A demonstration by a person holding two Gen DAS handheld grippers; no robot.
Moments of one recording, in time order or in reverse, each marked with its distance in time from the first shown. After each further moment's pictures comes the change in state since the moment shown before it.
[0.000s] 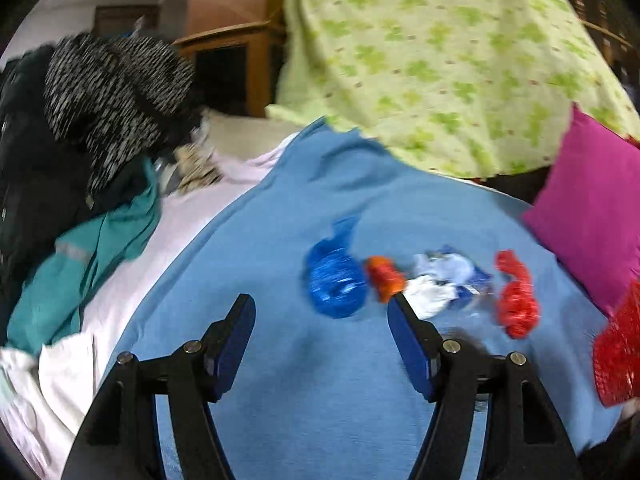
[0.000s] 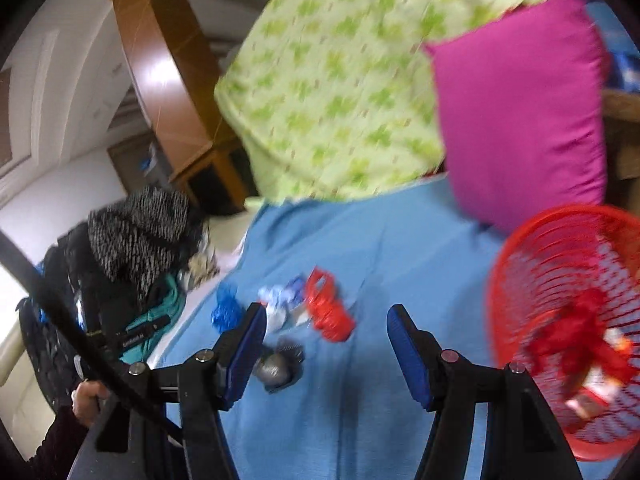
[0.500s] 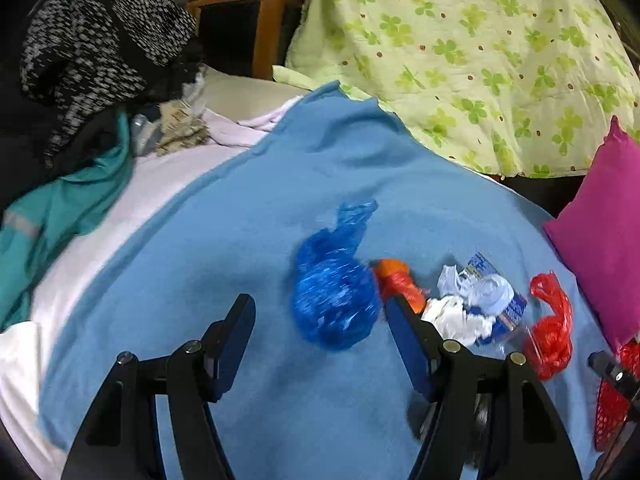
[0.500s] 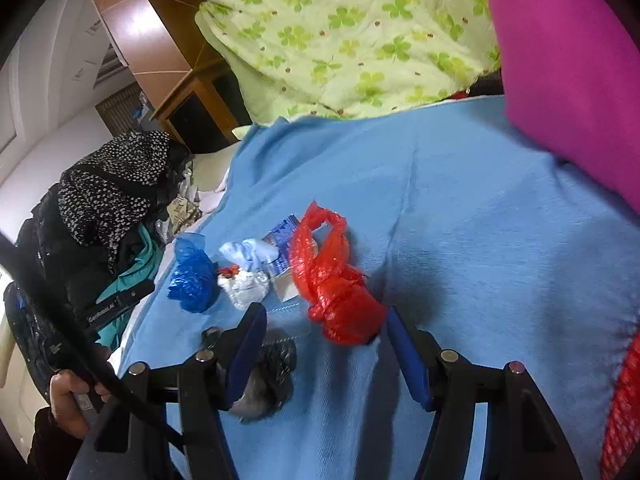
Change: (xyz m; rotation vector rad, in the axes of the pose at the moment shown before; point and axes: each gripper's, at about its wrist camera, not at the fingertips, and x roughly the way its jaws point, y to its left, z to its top) left arm 0.093 -0.013 0.013 -0.088 0.093 -0.038; right arm 0.184 -0.010 -0.010 0.017 0.240 0.014
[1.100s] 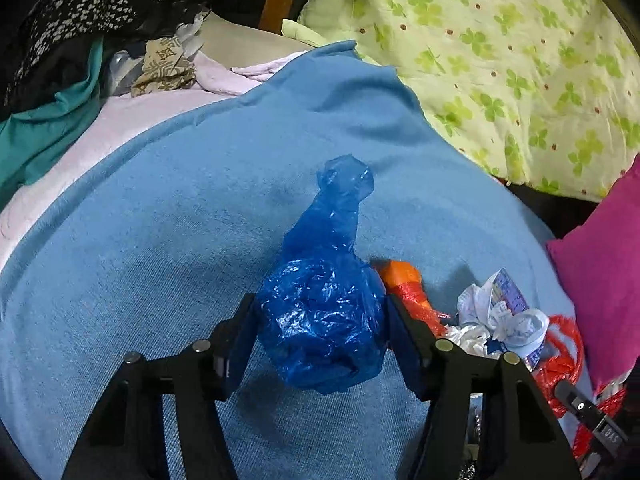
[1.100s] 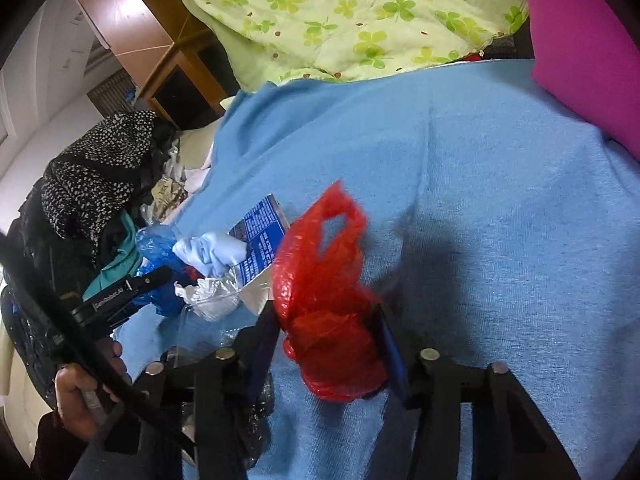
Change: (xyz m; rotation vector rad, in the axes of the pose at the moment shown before) left arm 0.069 0.013 0.004 -0.142 0.097 -0.080; right arm 0.070 -0.013 0.016 0.016 0.105 0.011
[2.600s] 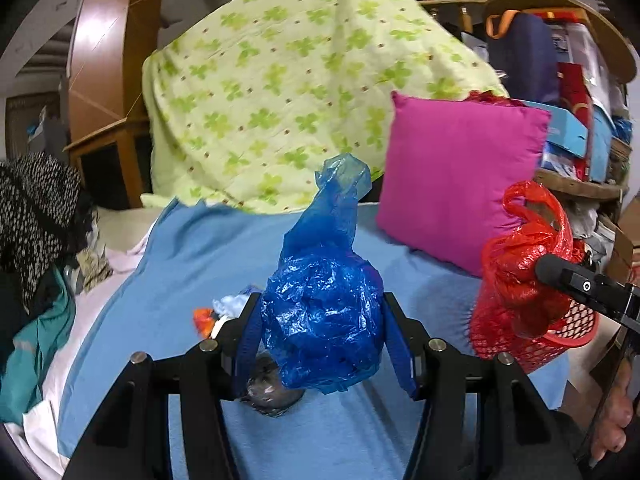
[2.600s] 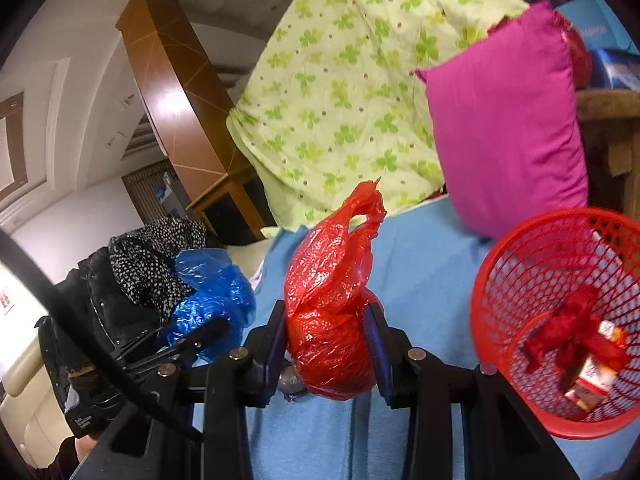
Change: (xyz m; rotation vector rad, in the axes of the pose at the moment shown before) left arm -0.247 -0.216 -0.141 0.611 -0.326 -0.160; right arm -0.312 0.012 -0.103 -0.014 -0.497 0.041
